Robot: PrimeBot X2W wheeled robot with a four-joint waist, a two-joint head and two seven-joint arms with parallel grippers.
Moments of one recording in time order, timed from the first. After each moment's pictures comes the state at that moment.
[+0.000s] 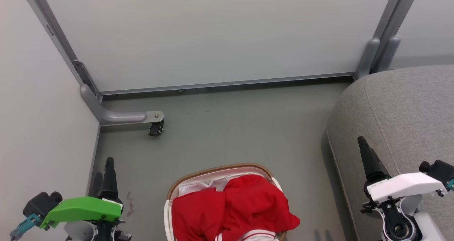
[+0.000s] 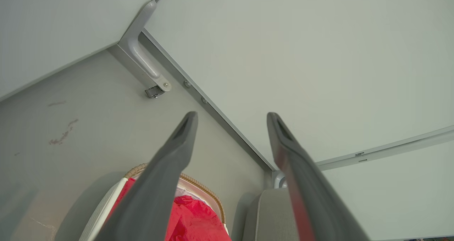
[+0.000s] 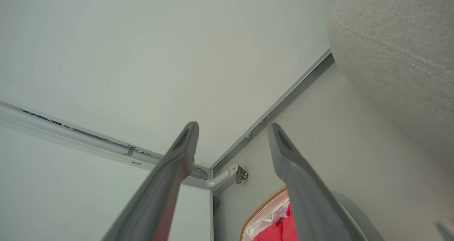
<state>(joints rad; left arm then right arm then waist) -0.11 0.06 0.04 0.34 -1.03 -0.10 -0.02 -0.13 -0.09 -0.02 0.28 1.09 0.13 -0.02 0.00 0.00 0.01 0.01</state>
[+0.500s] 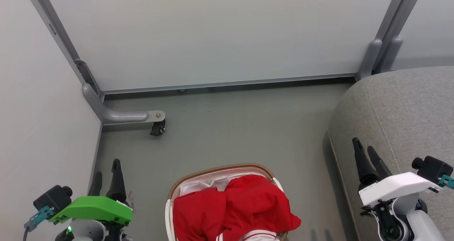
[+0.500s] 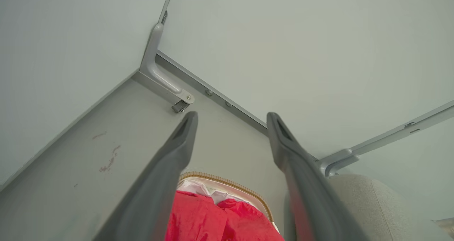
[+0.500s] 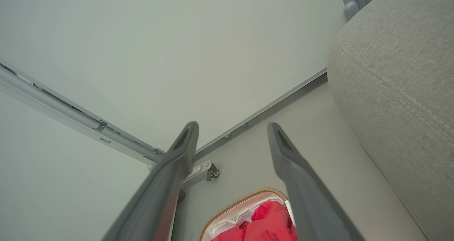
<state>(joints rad) -0.11 0.08 -0.02 0.37 -0.80 -0.06 -0.07 -0.14 -0.11 0.02 0.30 0.86 0.13 -0.07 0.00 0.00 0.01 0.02</state>
